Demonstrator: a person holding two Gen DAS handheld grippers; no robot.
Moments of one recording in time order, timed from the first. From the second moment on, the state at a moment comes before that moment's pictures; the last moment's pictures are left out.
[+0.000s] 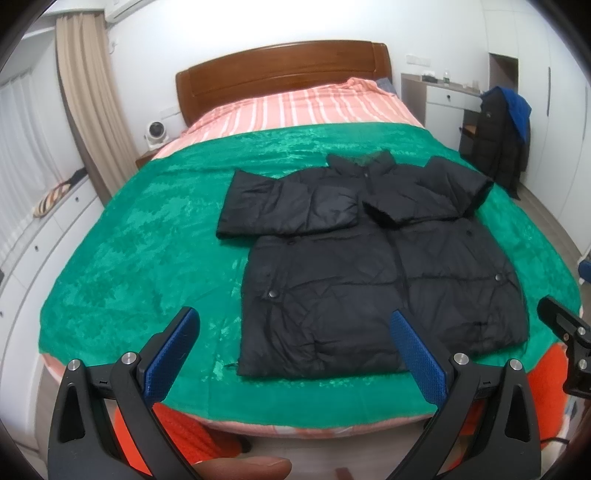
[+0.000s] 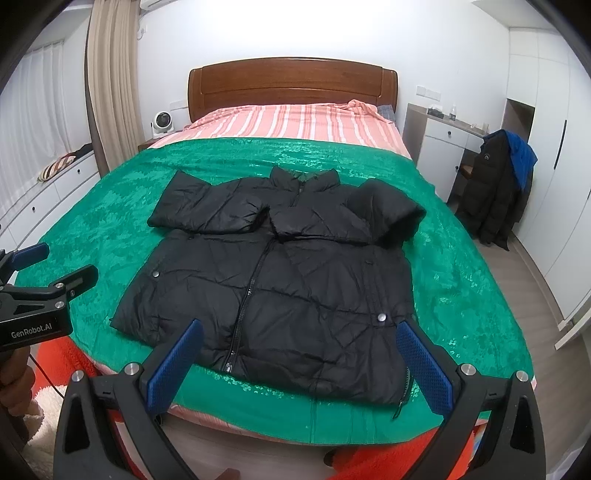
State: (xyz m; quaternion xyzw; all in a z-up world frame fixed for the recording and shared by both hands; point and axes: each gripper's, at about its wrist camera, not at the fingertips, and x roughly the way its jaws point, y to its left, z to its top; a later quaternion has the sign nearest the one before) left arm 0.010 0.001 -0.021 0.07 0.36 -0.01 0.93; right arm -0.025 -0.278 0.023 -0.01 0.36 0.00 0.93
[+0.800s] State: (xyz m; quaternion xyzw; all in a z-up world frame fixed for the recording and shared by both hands) left arm 0.010 0.003 -0.021 0.07 0.37 -0.01 0.93; right arm -0.028 -0.278 0.022 -0.01 0.36 0.00 0.93
